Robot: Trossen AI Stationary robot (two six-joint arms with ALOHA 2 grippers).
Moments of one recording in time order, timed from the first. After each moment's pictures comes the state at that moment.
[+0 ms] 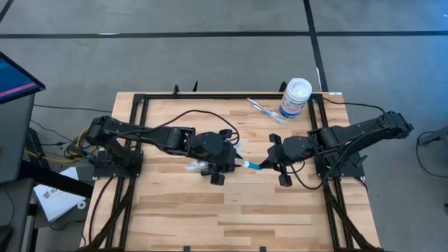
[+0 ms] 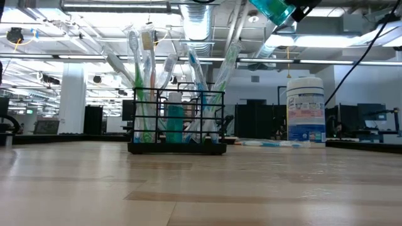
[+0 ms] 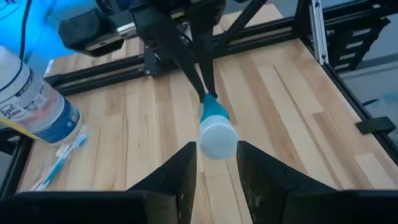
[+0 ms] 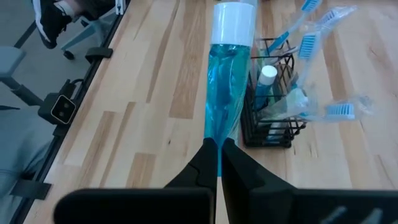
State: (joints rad) left arm -0.18 1.67 1.59 -0.50 -0.13 0.13; right arm 0.27 1.15 1.03 -0.57 0.07 0.12
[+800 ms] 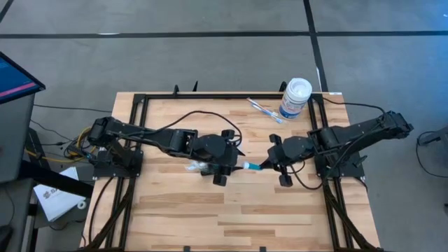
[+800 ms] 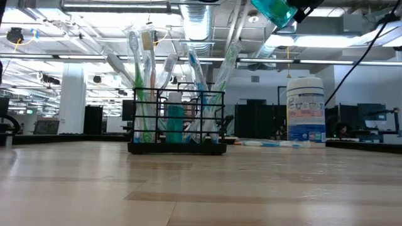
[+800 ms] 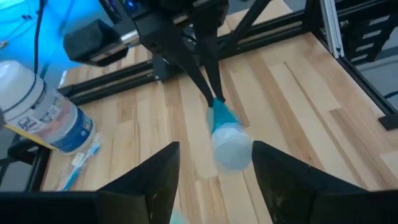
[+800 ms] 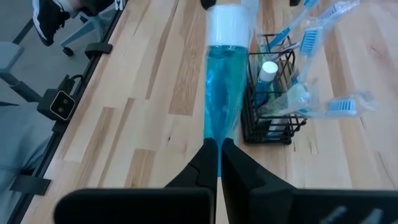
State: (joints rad) left arm -0.19 1.70 1.59 -0.46 -0.18 0.20; right arm 0.27 1.15 1.03 -0.59 0.08 0.12
